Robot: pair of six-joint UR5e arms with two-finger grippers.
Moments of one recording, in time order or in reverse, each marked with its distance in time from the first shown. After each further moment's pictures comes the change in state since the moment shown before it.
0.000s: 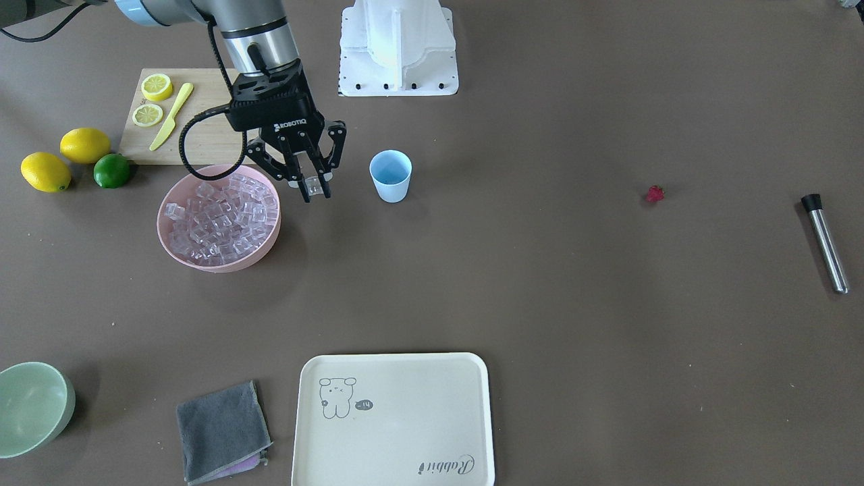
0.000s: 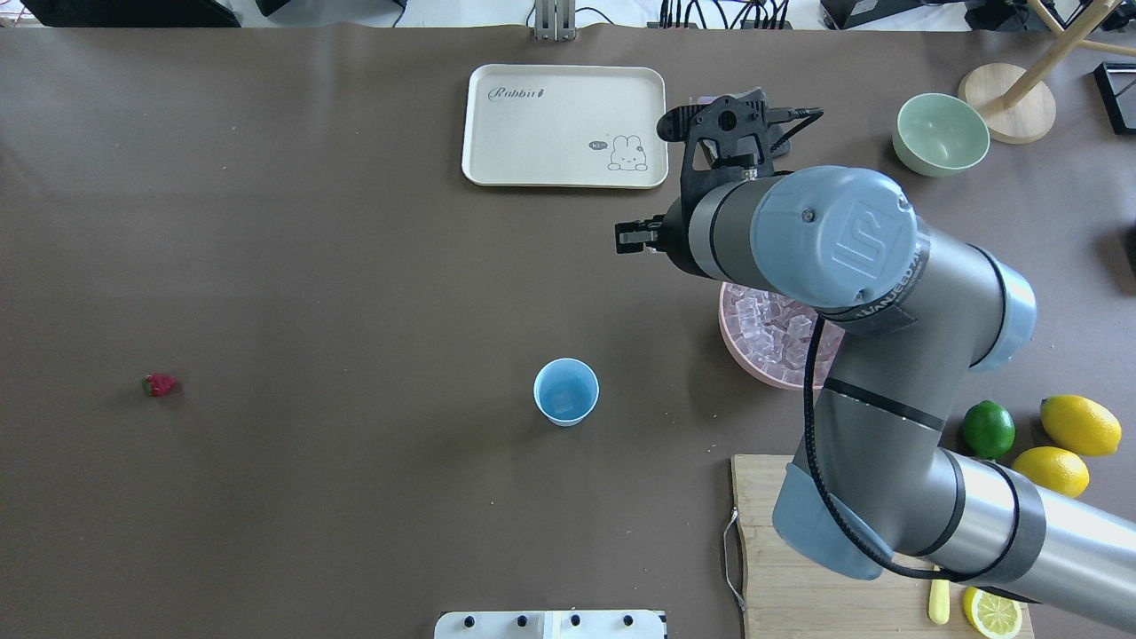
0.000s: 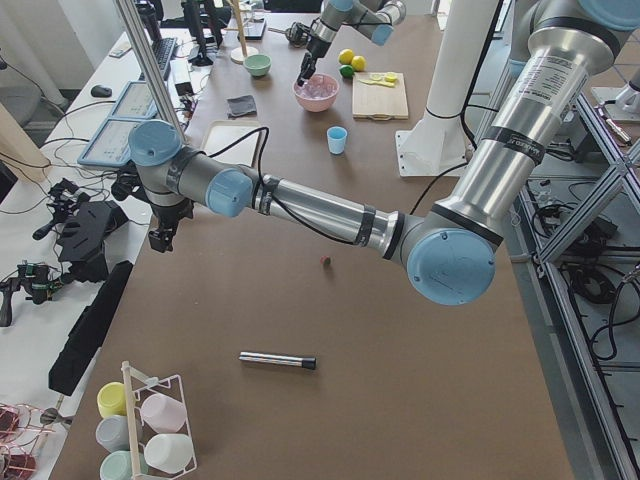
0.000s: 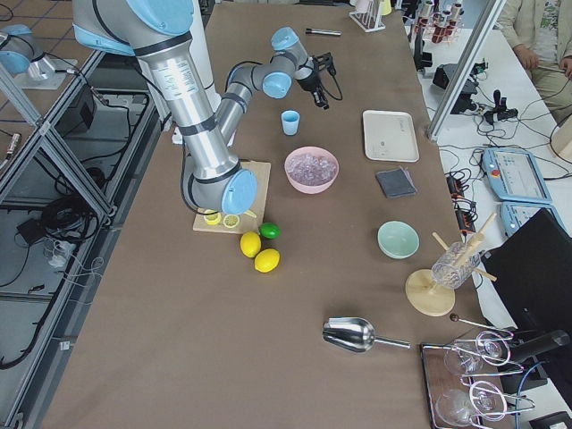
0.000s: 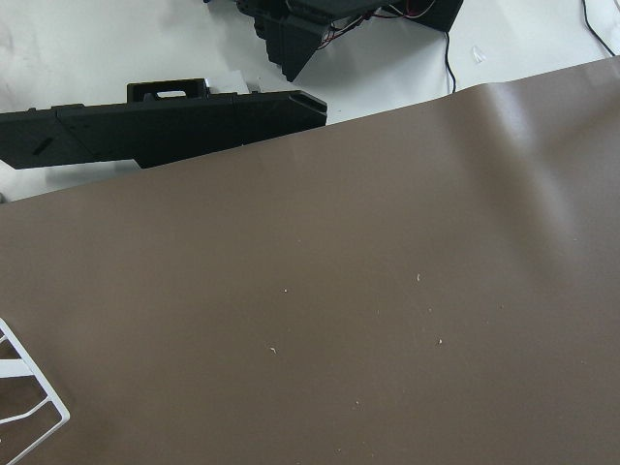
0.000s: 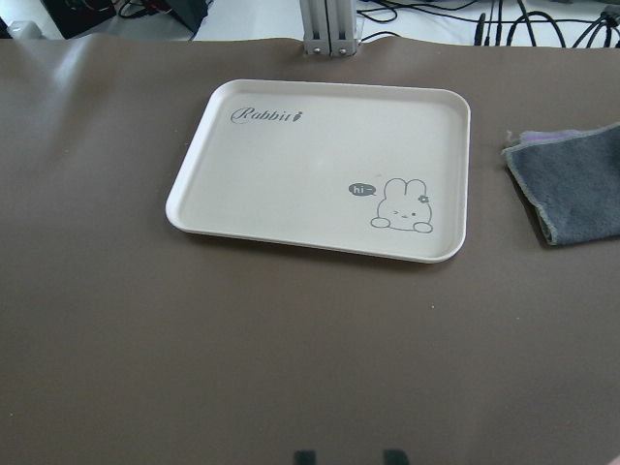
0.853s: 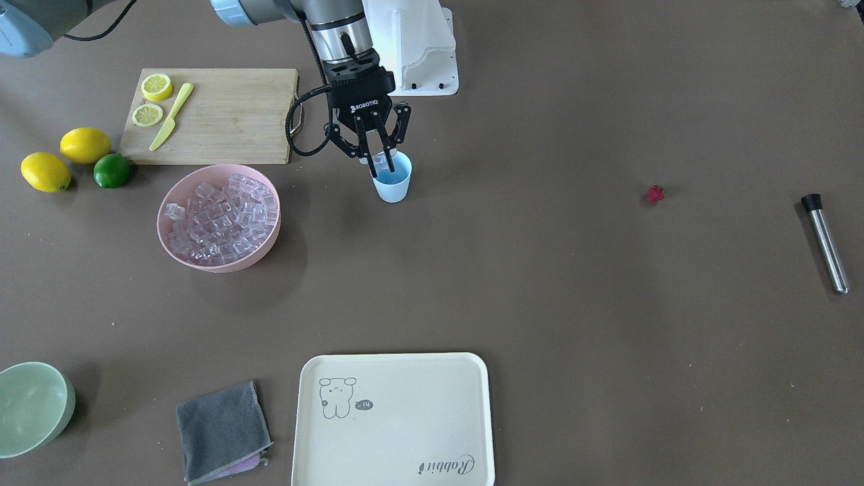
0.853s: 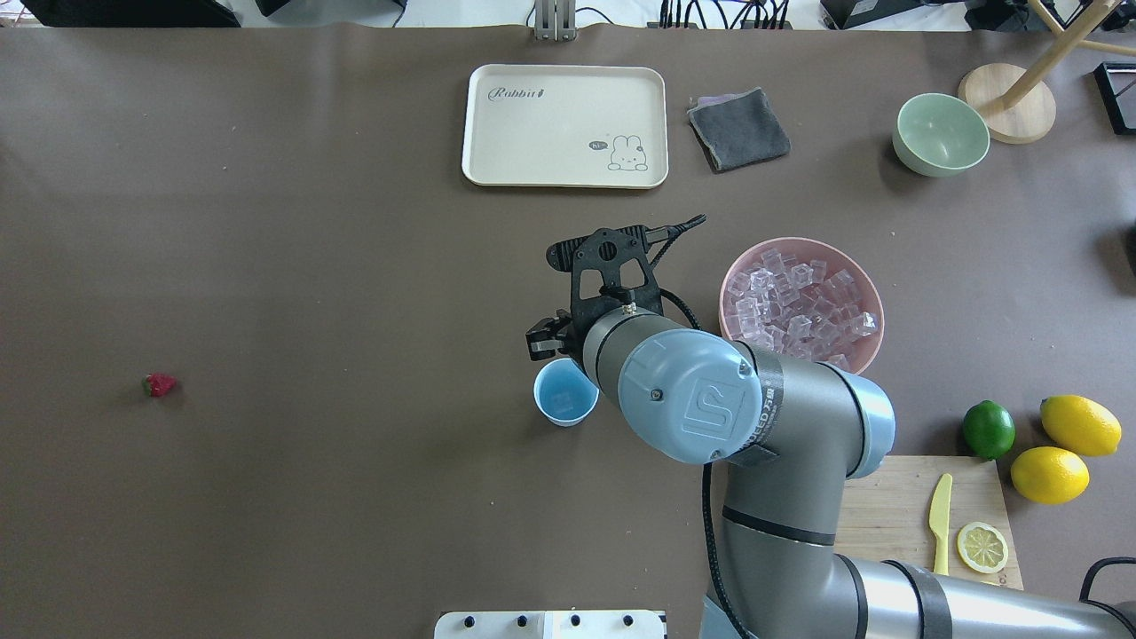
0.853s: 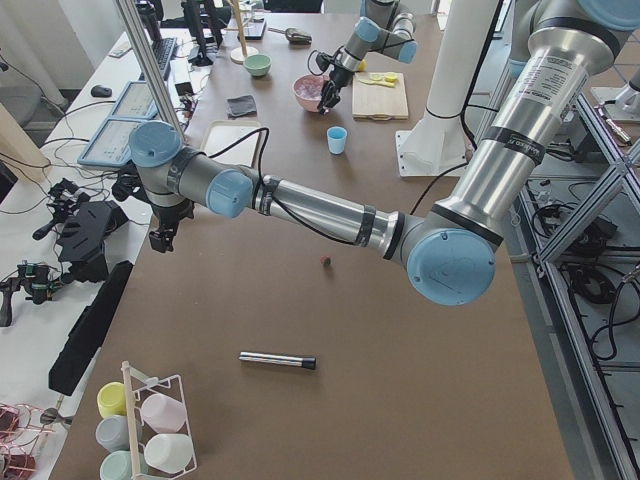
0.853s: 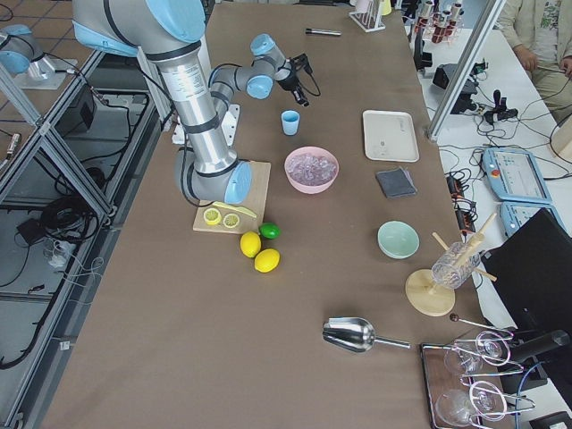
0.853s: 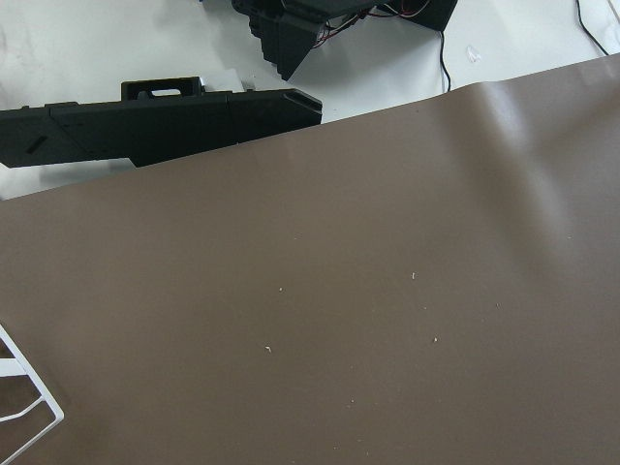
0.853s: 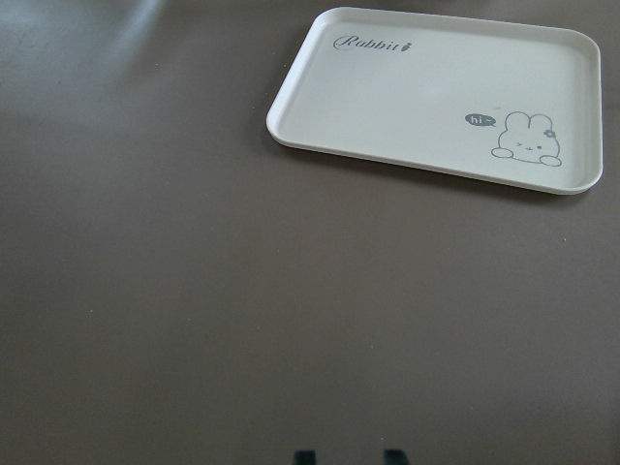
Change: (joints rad) left arm 0.001 0.000 0.003 -0.001 -0.002 0.002; right arm -0.192 0.046 -0.103 0.070 -0.173 -0.005
